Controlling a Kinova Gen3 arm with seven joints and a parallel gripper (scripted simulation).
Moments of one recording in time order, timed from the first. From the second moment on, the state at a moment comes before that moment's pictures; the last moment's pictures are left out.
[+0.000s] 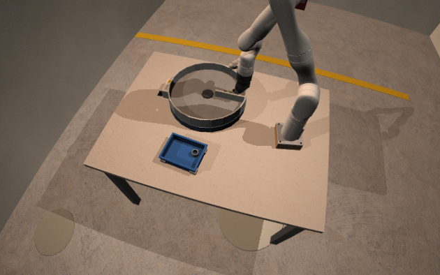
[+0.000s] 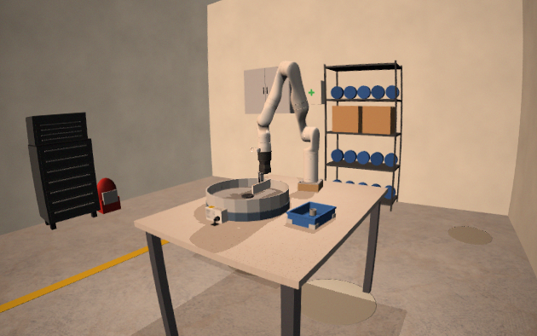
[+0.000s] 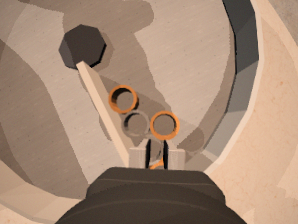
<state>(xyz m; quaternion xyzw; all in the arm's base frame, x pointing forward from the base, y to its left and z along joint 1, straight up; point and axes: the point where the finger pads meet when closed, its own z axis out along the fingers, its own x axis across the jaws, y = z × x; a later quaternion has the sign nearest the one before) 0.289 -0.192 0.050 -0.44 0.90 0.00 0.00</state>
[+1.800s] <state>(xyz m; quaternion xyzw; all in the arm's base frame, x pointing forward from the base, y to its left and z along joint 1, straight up) 0.288 -0.192 0.027 -0.44 0.90 0.00 0.00</state>
